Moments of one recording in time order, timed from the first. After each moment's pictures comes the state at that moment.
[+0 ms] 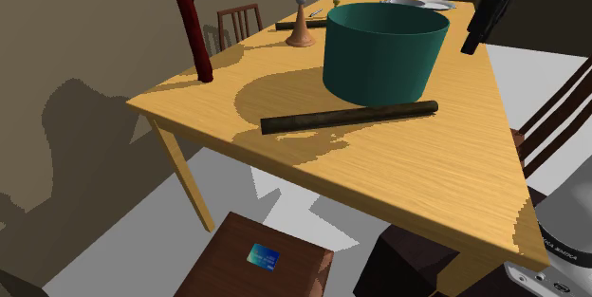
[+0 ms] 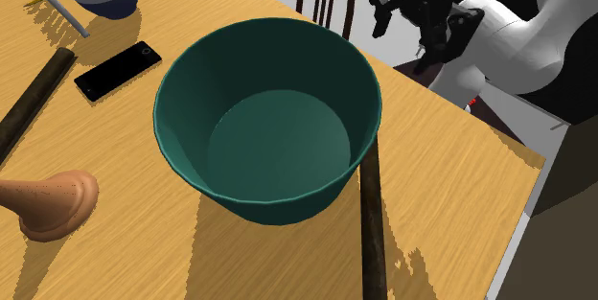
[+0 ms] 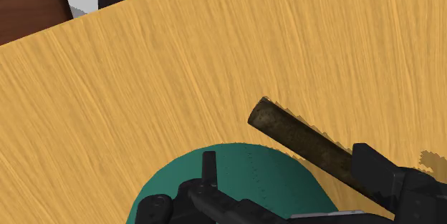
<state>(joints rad) -0.02 -0.80 0.04 -2.37 0.06 1.59 -0.14</state>
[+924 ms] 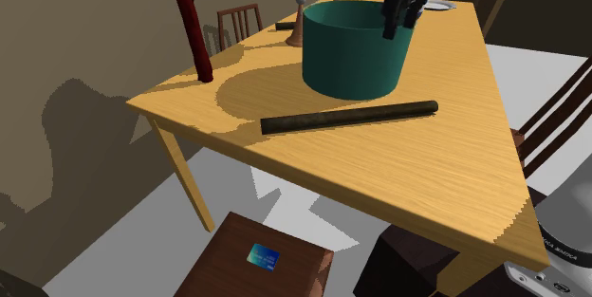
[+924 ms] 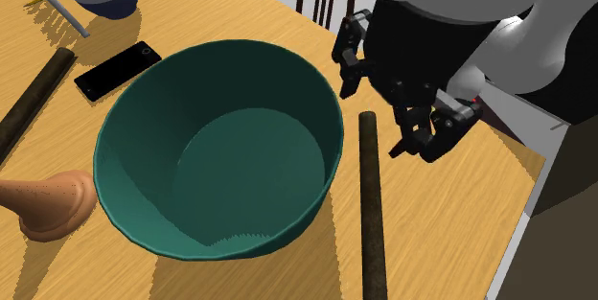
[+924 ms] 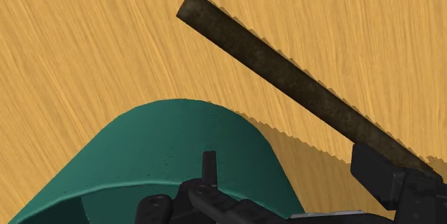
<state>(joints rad) 0.01 -0.39 0.22 -2.01 0.08 1.65 0.04</state>
